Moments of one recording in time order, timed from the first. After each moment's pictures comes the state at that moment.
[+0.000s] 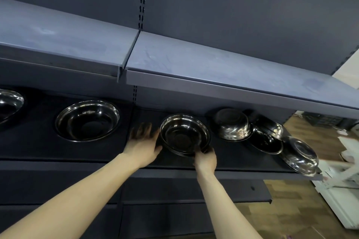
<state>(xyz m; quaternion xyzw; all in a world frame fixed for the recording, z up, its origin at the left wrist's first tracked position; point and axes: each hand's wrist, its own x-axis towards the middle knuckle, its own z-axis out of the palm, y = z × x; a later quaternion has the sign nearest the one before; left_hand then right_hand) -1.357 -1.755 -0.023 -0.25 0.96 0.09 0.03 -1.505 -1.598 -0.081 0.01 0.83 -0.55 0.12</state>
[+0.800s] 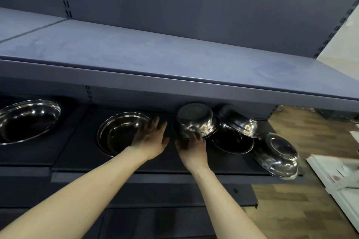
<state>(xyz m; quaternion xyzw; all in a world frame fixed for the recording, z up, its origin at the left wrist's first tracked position) -1.540 -1.618 -0.003 -0.26 0.96 0.10 0.02 -1.642 -1.490 -0.046 -0.29 0.88 -0.35 0.09</state>
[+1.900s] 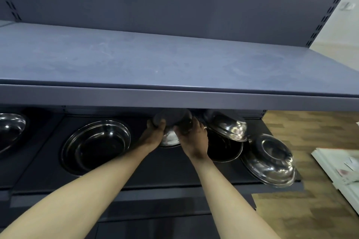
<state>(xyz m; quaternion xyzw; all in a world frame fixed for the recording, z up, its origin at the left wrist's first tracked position) -1.662 -1.608 -0.033 -0.44 0.75 0.49 -0.08 -1.751 -1.491 -0.043 -0.25 0.89 -0.39 0.04</state>
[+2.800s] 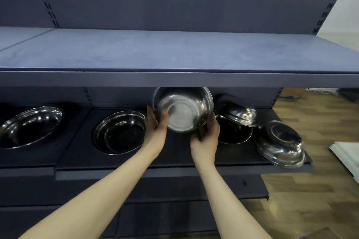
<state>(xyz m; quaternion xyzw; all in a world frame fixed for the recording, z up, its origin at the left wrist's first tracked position) -1.571 -1.552 0.006 -0.36 0.69 0.57 -0.28 -1.662 -1.445 -0.042 -0.21 0.67 -0.71 0.04</state>
